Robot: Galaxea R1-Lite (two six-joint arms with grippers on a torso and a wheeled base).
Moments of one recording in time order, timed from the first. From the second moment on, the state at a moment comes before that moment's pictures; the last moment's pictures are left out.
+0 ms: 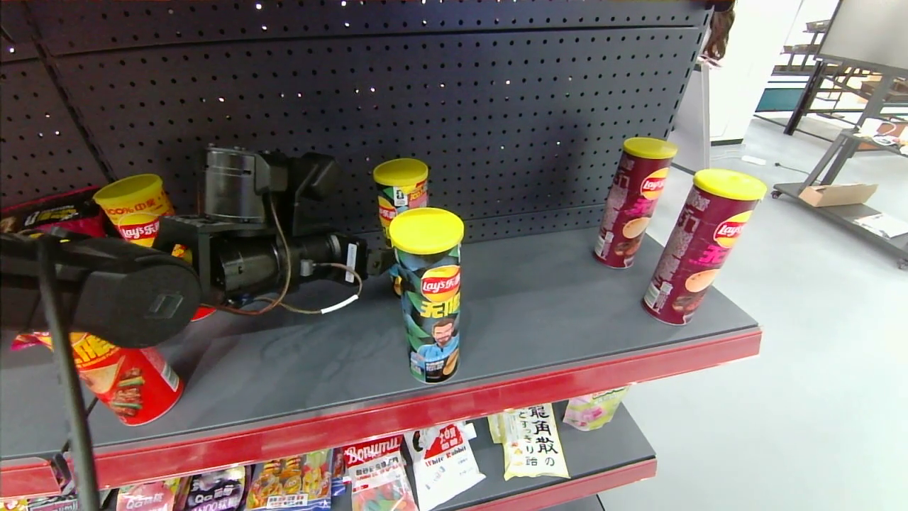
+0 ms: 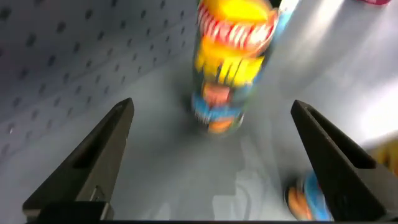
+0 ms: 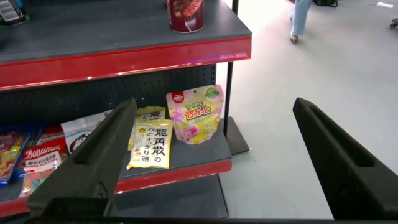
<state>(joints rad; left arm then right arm) -0.39 1.79 -1.04 -0.40 -0.08 0.04 0.00 0.00 0.00 0.00 0.00 0.00</state>
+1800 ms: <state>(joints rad) -0.21 0.27 -0.49 0.32 0.07 0.18 0.00 0.00 0.00 0.00 0.01 0.00</state>
